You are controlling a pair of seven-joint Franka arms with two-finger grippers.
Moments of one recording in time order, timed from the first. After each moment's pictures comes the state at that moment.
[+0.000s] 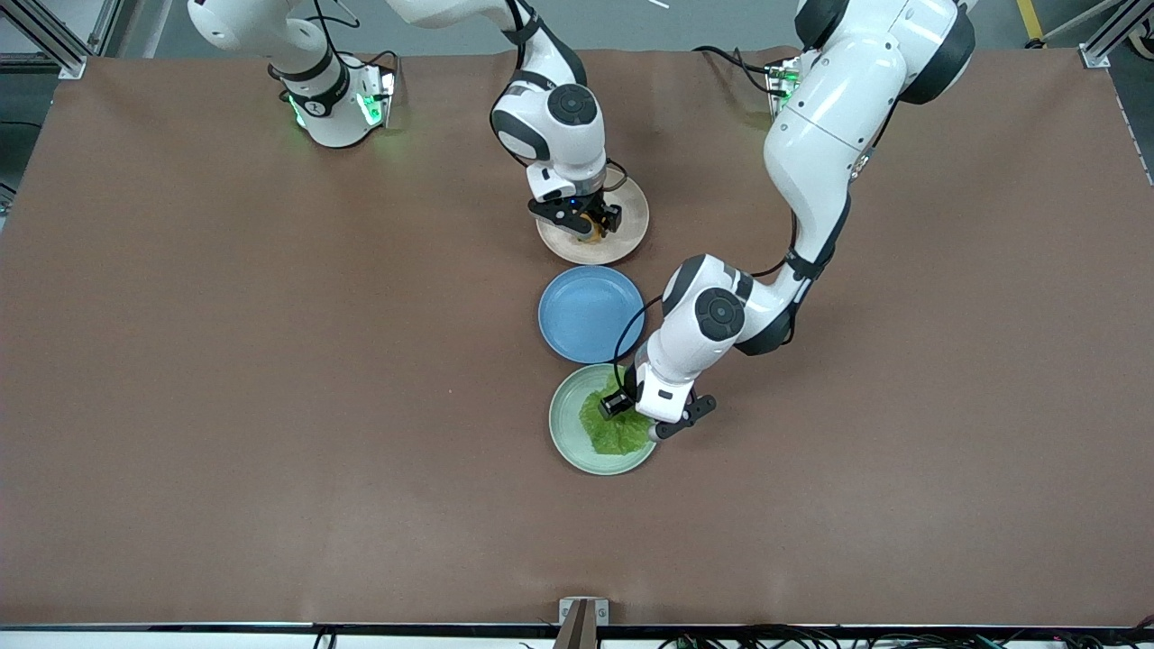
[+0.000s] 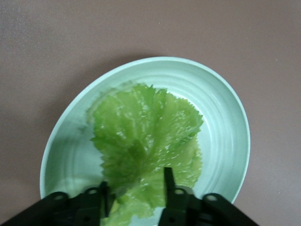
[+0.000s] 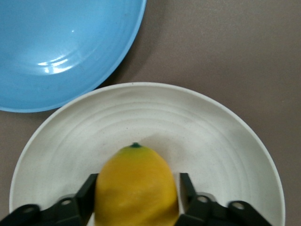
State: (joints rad) left arm -0.44 0.88 -0.20 -1.47 -0.14 2.66 -0.97; right arm 1.04 0.51 0.03 -2.03 0.01 2.59 1.53
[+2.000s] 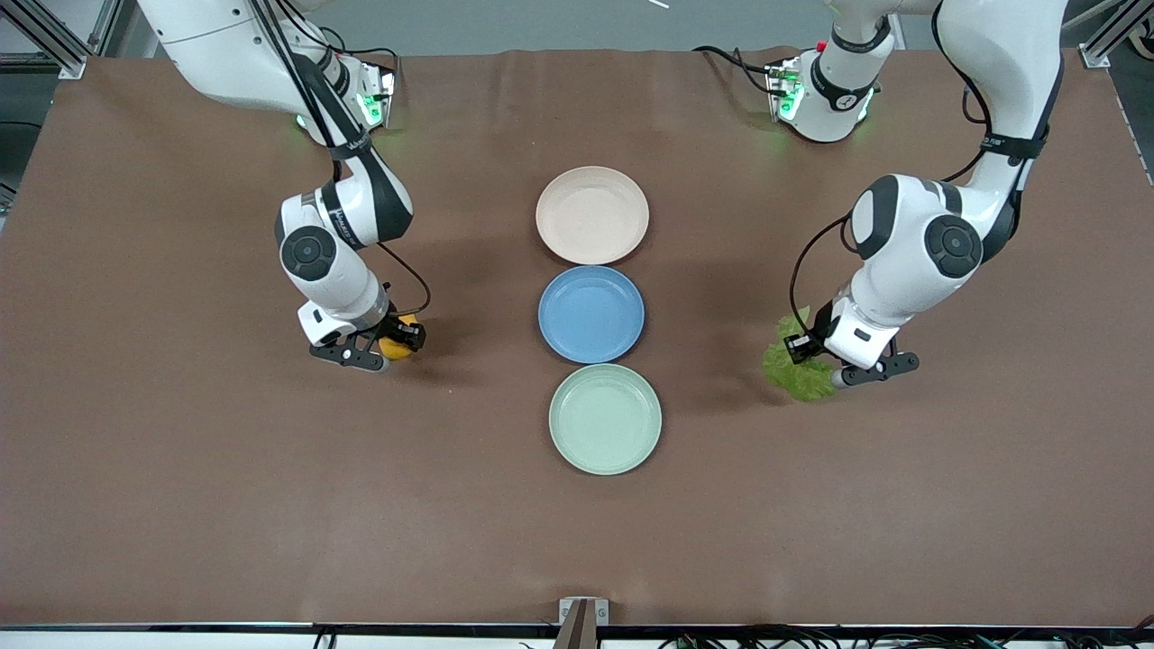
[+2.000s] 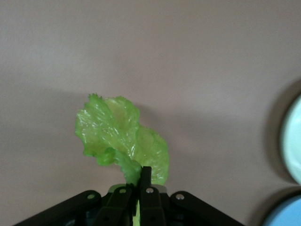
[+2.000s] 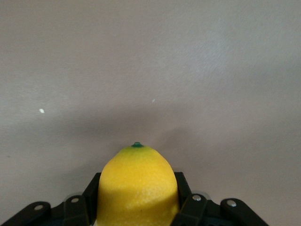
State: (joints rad) left arm -0.04 0.29 -0.20 -2.14 -0.14 2.52 -0.36; right arm 0.31 0.38 0.01 -2.18 0.00 2.58 0.49
